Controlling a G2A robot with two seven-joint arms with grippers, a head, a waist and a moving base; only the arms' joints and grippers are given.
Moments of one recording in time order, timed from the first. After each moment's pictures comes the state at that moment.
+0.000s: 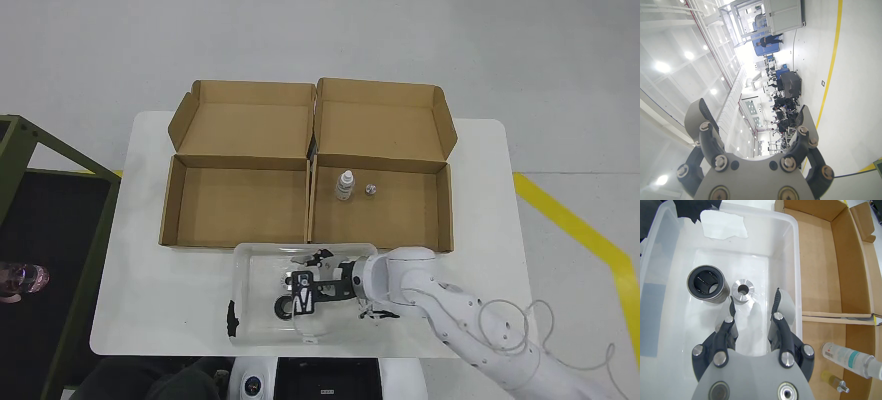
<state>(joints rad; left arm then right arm) -0.29 -0.19 -0.48 -1.38 1.96 -0.31 0.15 -1.00 -1.12 0.69 -1.81 -1.42 -0.72 0.48</state>
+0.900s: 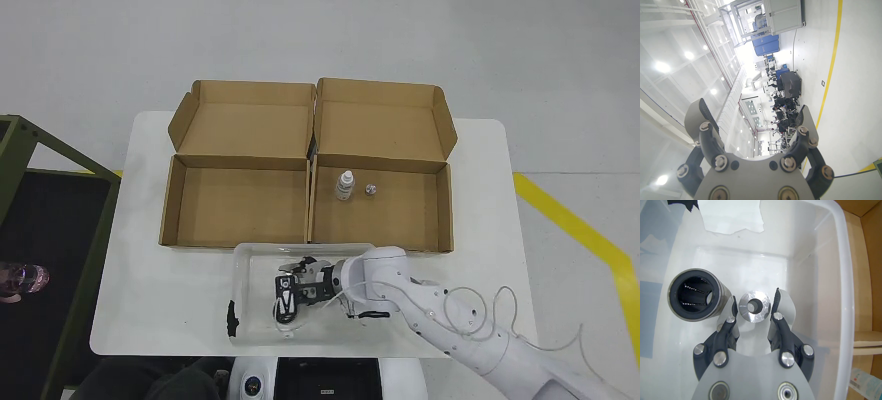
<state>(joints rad) -0.29 -0.19 -0.48 -1.38 1.96 -0.31 0.15 -0.91 -1.21 0.56 -1.62 -1.41 -0.70 0.44</state>
